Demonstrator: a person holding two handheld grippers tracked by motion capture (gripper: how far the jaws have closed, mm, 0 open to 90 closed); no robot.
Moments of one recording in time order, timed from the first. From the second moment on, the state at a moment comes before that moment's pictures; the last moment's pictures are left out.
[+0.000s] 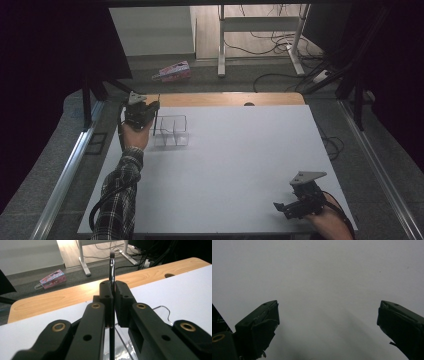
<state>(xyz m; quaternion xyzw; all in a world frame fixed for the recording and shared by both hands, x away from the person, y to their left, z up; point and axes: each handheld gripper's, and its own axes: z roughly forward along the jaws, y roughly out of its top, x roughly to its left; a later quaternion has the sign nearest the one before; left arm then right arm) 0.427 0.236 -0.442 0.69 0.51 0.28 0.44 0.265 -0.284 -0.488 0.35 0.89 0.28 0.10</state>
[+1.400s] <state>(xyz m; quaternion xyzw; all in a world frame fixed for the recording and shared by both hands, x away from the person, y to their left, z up) 0.413 0.237 -0.457 0.71 0.51 0.28 0.41 0.264 -0.282 -0.488 0.35 0.89 0.28 0.10</state>
